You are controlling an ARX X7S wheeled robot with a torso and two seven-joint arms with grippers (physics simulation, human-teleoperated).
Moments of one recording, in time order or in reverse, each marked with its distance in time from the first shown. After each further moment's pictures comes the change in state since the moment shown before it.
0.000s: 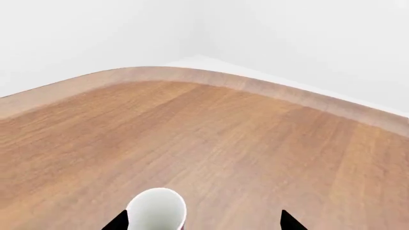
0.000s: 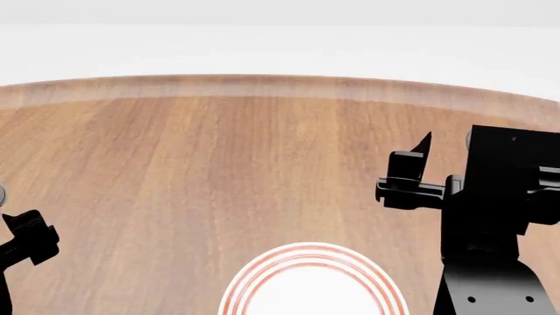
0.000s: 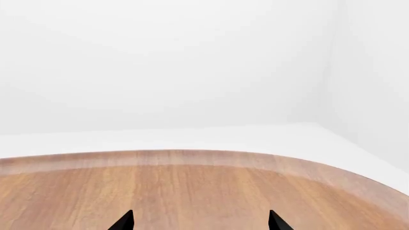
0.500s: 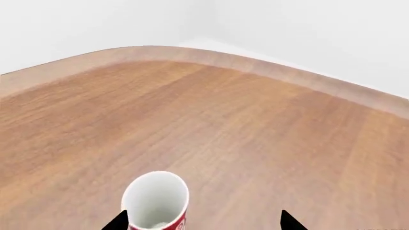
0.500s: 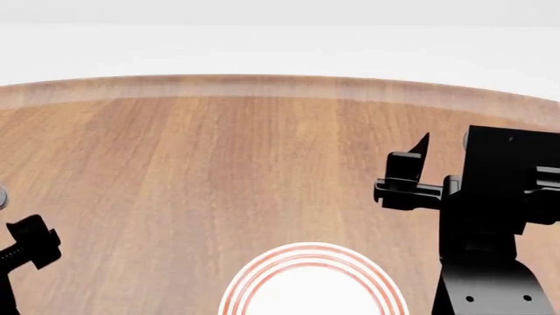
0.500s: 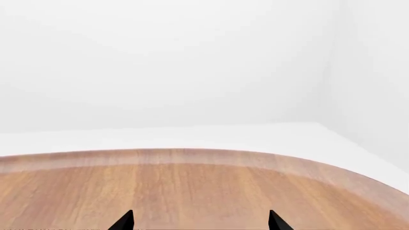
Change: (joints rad) left arm -0.034 -0.010 -0.017 -0.120 -0.045 0.032 -0.023; right arm 0.001 0.004 -0.009 0.008 0.008 -0.004 0.006
